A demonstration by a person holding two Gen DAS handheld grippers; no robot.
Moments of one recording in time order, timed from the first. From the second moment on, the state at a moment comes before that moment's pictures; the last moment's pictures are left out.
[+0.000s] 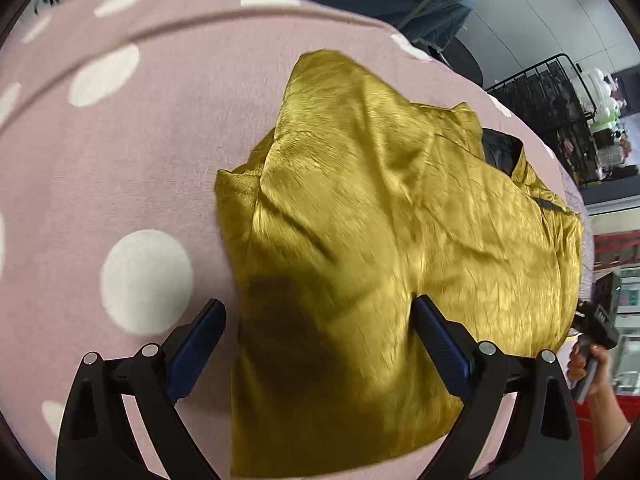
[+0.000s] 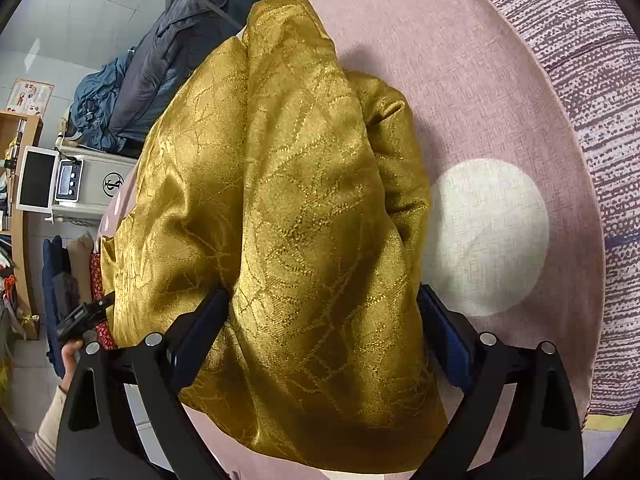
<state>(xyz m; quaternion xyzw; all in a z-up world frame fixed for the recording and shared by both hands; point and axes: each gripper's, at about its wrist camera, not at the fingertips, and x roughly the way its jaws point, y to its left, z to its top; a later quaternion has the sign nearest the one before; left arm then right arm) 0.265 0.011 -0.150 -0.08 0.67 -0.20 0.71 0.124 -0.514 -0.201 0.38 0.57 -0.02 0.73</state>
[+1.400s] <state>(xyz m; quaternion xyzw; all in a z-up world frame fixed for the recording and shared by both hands) 0.204 -0.064 -0.022 -0.05 0.58 -0.47 0.67 -0.042 -0.399 -0.058 0.45 0.45 -0.06 0.77</state>
